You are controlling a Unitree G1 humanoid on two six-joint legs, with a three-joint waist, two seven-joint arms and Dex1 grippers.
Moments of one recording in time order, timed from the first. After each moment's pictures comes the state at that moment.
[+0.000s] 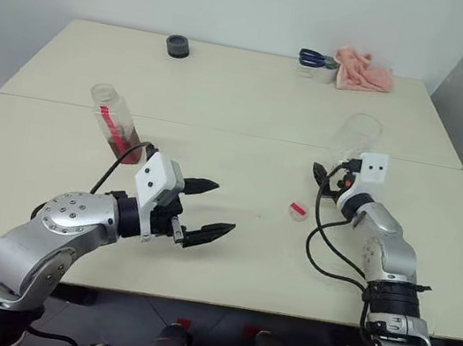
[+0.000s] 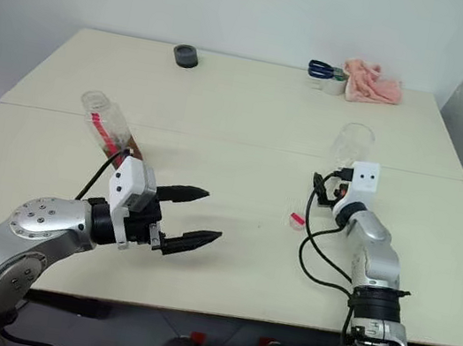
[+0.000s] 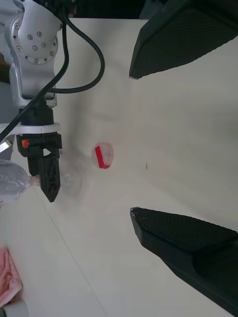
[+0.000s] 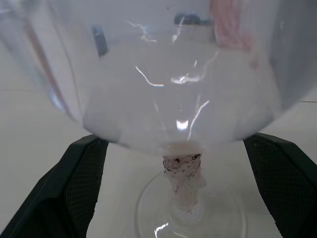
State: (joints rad) left arm -0.16 0.71 0.04 -0.59 -0.61 0.67 -0.73; right arm -0.58 -0.25 -0.10 0.34 0.26 0.31 0.27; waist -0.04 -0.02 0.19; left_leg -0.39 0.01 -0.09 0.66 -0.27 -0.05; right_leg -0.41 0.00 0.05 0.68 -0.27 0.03
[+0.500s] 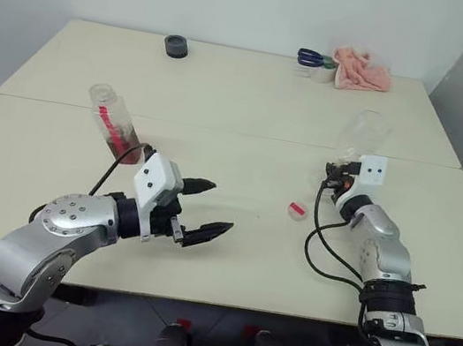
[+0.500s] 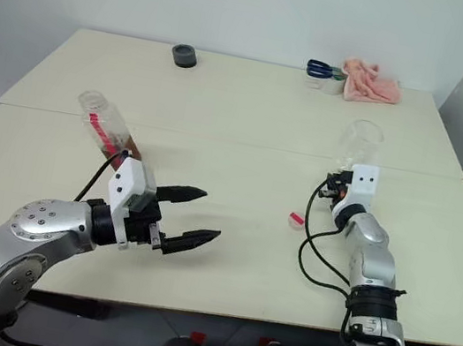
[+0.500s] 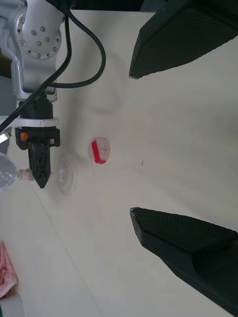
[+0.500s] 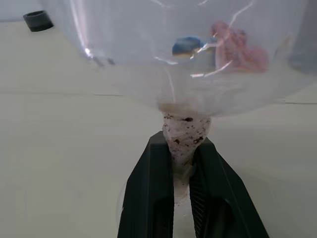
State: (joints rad) left arm -0.12 0.70 0.05 -0.59 -0.61 0.66 -0.71; right arm -0.60 -0.24 -0.09 0.40 0.23 0.22 0.30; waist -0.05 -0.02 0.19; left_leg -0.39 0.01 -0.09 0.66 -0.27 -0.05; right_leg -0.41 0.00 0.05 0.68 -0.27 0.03
